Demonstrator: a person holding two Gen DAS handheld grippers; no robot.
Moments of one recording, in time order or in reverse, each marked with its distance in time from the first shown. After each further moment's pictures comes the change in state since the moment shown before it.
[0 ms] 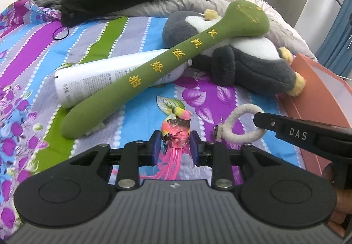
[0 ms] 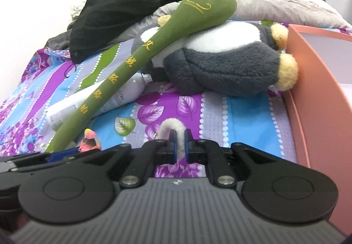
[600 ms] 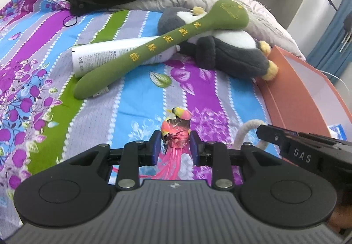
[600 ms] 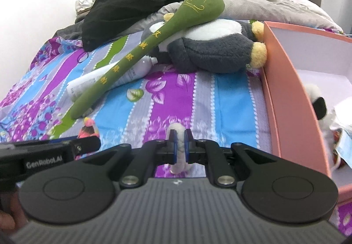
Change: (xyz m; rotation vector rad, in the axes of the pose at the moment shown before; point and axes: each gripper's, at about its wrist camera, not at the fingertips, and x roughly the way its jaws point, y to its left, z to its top) left arm -0.072 -0.013 -0.042 -0.036 0.026 -0.042; right arm -0.081 0.003 -0.045 -0.036 0.014 -0.018
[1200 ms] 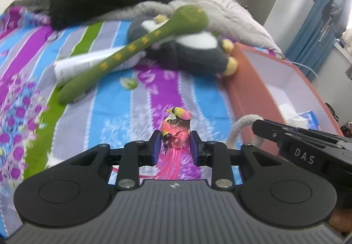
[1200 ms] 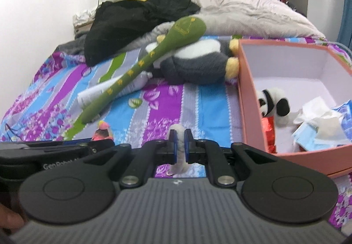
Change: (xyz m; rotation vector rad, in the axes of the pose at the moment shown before) left arm -0.054 -0.048 -0.002 0.083 -0.017 -0.085; right arm -0.080 -0.012 0.000 0.035 -0.096 -0.035
